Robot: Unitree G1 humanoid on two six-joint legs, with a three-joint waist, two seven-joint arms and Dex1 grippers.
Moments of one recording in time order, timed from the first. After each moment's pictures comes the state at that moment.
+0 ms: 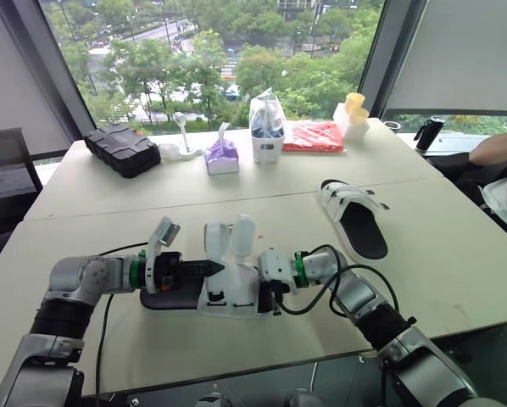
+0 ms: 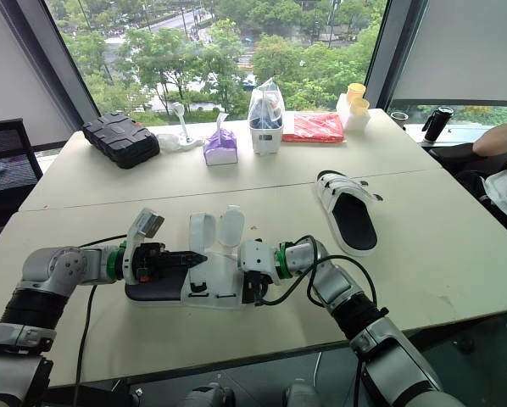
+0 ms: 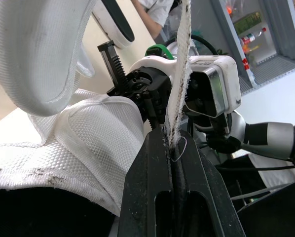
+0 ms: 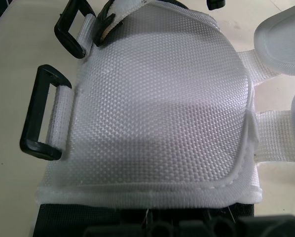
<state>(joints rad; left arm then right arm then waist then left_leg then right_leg) -0.54 0.65 -0.01 0.22 -0.86 1.17 -1.22 -0.61 -0.36 0.47 0.35 -0.01 -0.13 1.10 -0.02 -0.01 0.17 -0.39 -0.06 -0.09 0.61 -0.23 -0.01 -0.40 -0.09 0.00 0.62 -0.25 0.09</state>
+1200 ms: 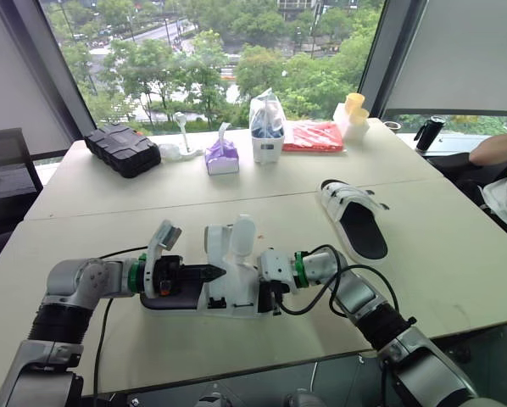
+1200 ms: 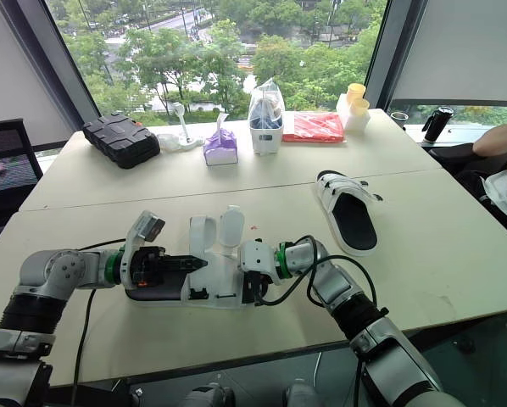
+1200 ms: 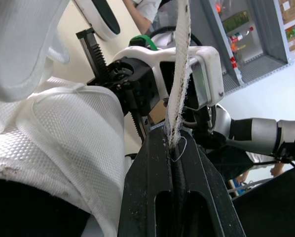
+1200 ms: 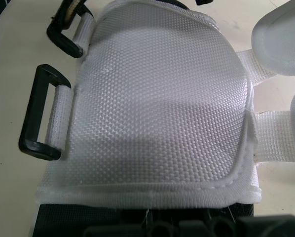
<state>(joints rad) -0.50 0.65 0.01 0.16 -0.86 1.20 -1.24 -0.61 -0.36 0.47 0.35 -0.02 -0.13 1.10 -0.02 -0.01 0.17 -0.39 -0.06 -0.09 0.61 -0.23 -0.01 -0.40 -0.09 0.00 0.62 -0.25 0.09</state>
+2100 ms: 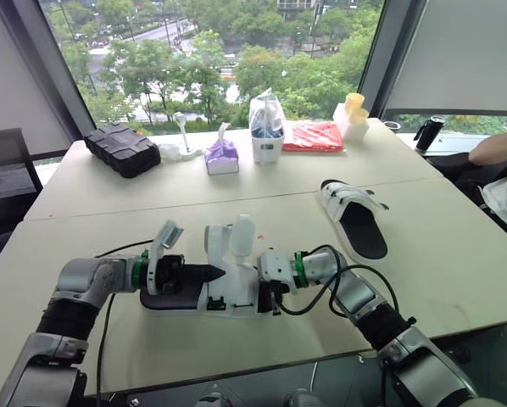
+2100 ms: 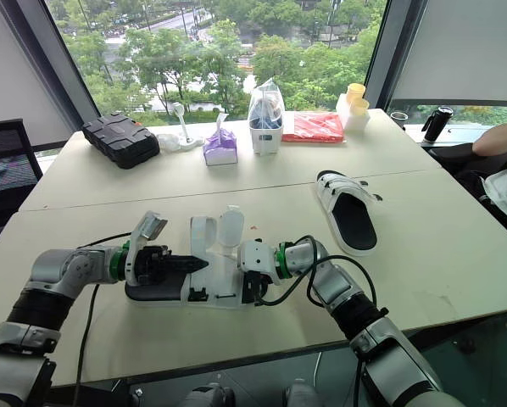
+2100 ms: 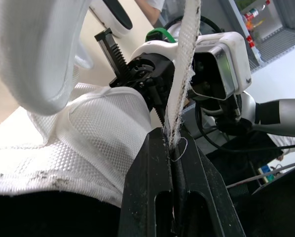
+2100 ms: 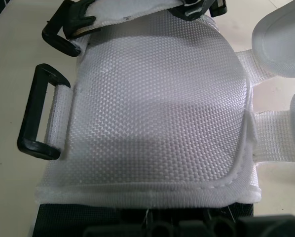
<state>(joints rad) -0.54 0.64 -0.07 0.25 -0.72 1.02 -1.35 -0.61 -0.36 0.47 0.35 -0.02 -0.13 1.10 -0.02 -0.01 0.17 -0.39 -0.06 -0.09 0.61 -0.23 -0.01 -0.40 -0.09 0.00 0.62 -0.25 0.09</state>
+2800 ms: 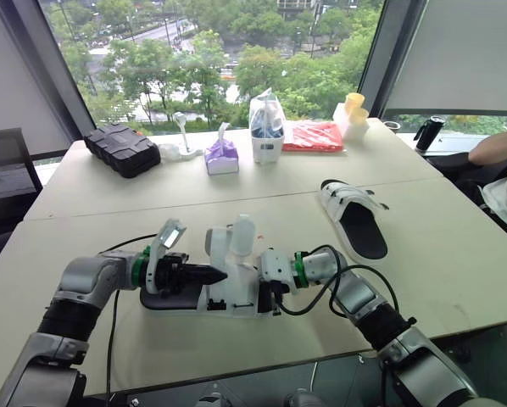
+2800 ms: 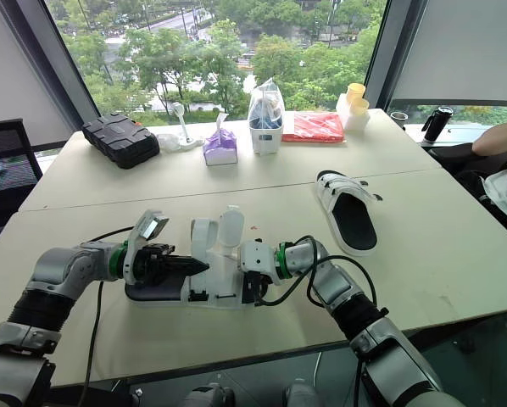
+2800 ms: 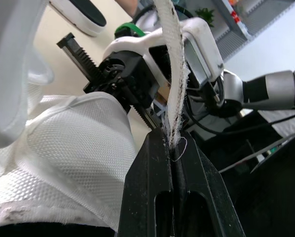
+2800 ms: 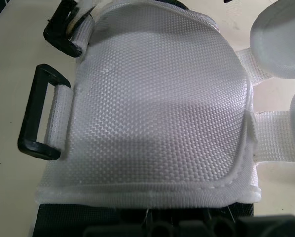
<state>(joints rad) -0.53 0.65 -0.10 0.20 -0.68 0.90 -1.46 -0.61 -0.36 0.47 0.35 -0.02 -0.13 1.10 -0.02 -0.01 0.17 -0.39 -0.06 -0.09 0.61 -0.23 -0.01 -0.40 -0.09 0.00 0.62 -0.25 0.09</state>
